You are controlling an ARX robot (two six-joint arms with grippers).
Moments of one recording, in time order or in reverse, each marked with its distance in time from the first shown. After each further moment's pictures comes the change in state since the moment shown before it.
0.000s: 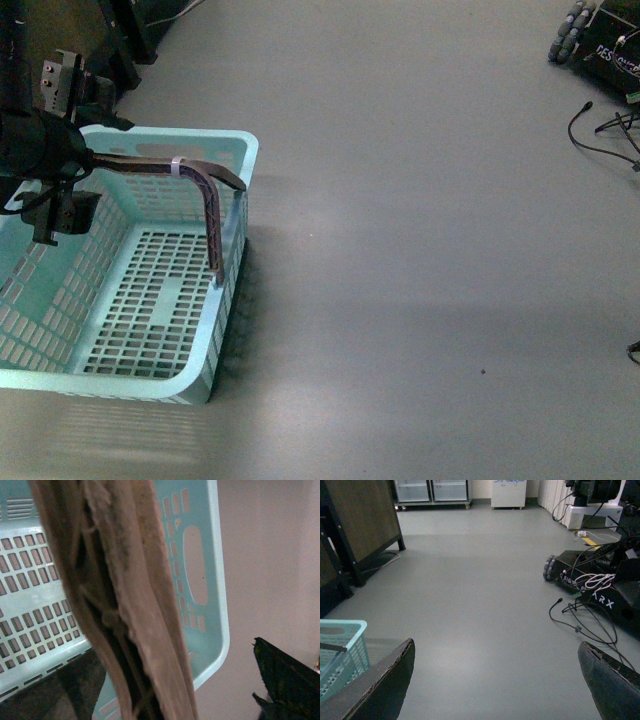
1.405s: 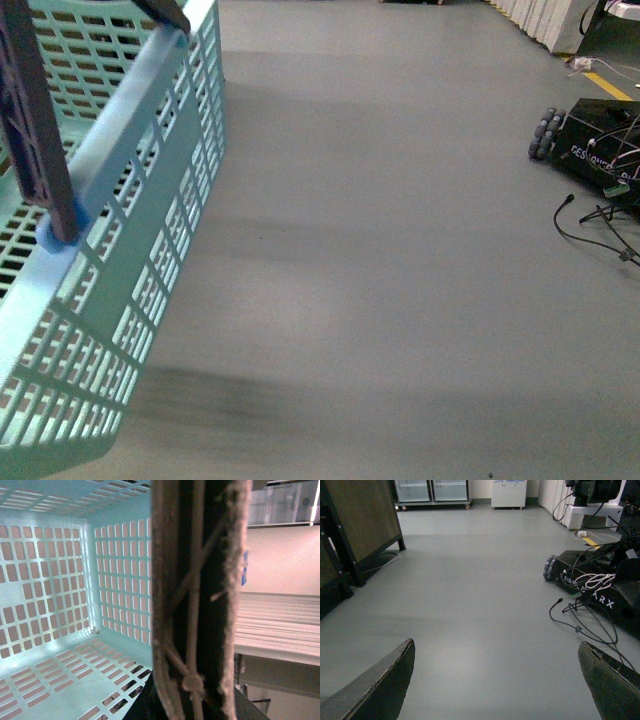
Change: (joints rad) left arm -0.032 -1.157 -0.302 -0.367 0.000 -0.132; right arm 0.000 0.000 0.000 0.000 0.000 0.000
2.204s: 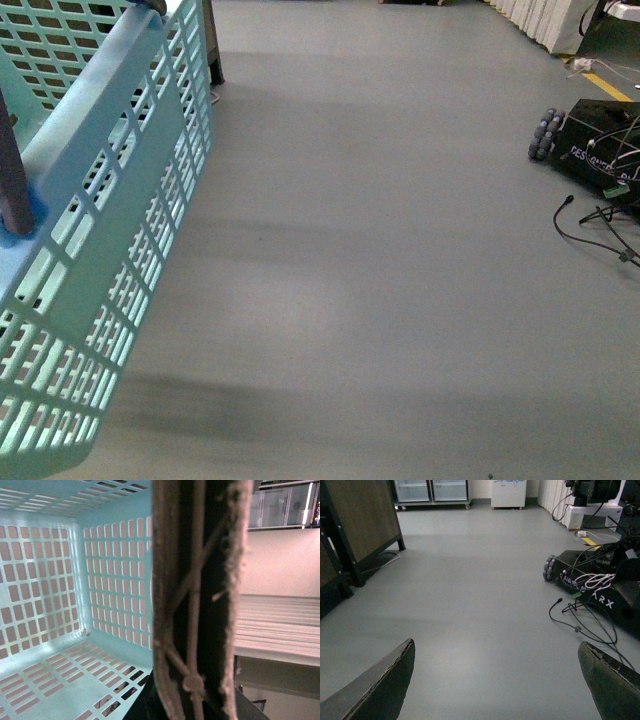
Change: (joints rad) left arm 0.016 -0.048 0.001 -0.029 0.007 0.010; right arm 0.000 0.000 0.000 0.000 0.000 0.000
